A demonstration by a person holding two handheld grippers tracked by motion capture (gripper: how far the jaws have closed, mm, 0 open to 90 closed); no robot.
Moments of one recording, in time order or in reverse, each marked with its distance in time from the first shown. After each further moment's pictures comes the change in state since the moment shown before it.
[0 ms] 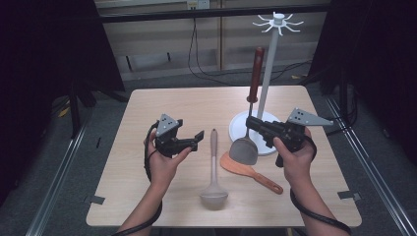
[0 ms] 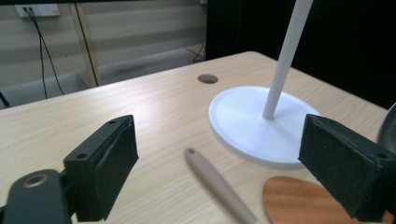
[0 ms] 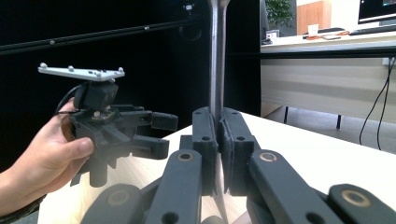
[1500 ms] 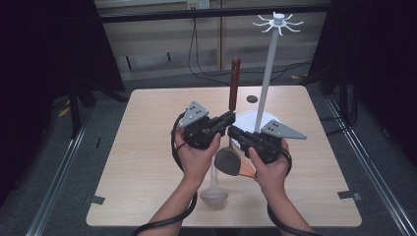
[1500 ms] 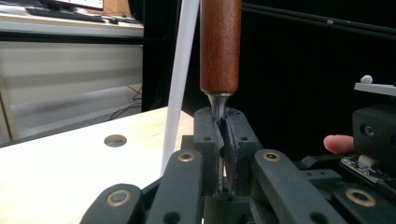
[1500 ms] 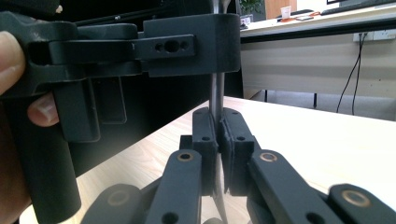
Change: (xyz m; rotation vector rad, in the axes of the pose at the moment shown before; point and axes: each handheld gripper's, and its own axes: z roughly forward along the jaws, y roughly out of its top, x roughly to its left) left arm -0.087 0.070 0.006 -0.155 -0.240 -0.064; right arm 0.049 -0.021 0.034 0.035 -0.139 0.054
